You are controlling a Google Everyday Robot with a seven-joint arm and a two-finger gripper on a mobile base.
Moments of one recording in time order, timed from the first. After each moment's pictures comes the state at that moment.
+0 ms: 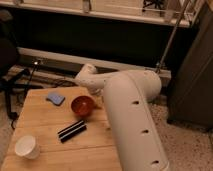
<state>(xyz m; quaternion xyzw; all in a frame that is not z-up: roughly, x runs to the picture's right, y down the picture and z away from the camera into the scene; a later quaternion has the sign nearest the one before) -0.043 0.048 0.964 -0.24 0.10 -0.06 0.96</state>
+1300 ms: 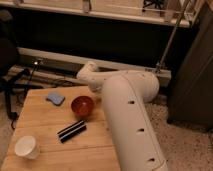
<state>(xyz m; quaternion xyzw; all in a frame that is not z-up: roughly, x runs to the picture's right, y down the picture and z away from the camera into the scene) -0.033 0.025 0.972 -0.24 0.11 -0.02 0.96</state>
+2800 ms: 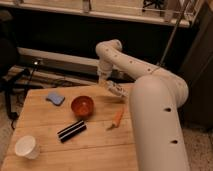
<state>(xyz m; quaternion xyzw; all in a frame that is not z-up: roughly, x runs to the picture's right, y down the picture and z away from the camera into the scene) -0.026 -0.044 0.877 -0.32 -0.08 0.09 0.94</state>
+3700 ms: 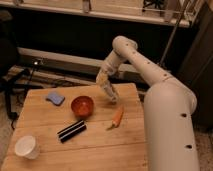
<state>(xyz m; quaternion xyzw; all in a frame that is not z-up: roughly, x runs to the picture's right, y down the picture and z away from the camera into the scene) -0.037 -0.058 0.840 -0.36 -0.27 0.13 0.88</state>
